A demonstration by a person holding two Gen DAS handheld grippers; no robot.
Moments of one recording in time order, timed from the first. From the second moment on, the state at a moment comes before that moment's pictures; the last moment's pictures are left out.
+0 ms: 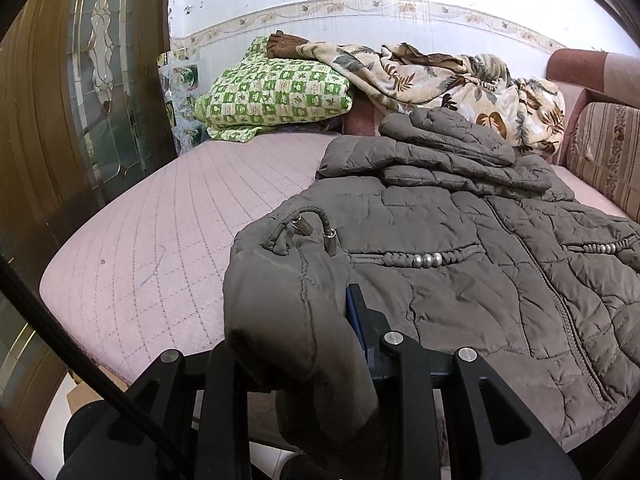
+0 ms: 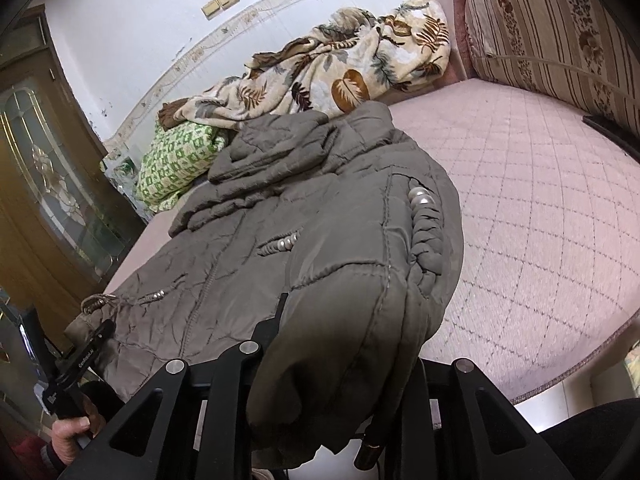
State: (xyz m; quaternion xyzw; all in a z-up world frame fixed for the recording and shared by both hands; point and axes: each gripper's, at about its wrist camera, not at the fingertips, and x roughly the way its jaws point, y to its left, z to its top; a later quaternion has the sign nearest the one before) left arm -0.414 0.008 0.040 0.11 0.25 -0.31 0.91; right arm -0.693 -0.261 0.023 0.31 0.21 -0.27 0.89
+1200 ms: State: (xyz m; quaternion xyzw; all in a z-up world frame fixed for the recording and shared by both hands) left arm -0.374 -0.013 0.136 0.06 0.22 -0.36 0.90; right arm -0.668 -0.289 0.129 0.27 0.15 -0.25 0.92
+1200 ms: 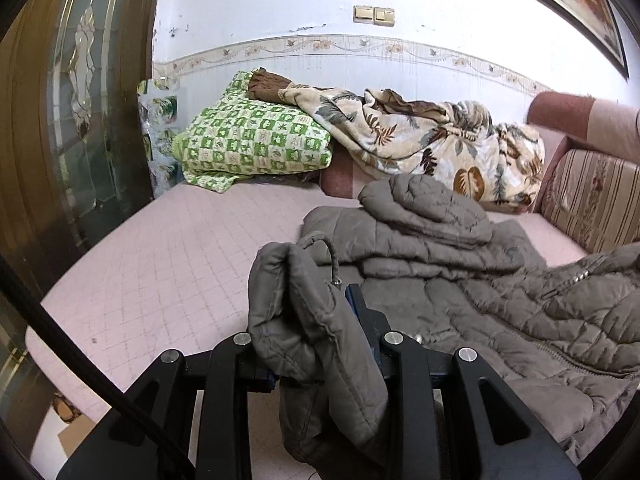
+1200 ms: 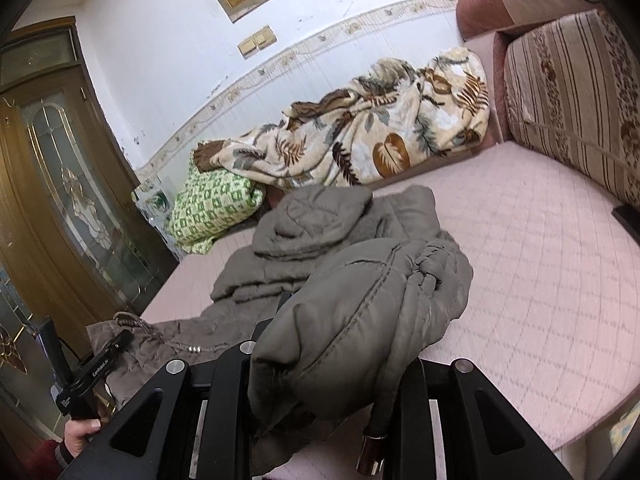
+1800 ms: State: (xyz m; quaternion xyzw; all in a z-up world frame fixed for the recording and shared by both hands) left arm -0.329 -0.037 0.177 0.06 0.24 -0.44 0.87; right arm -0.631 -0.321 0.184 0.26 0.12 -0.23 0.93
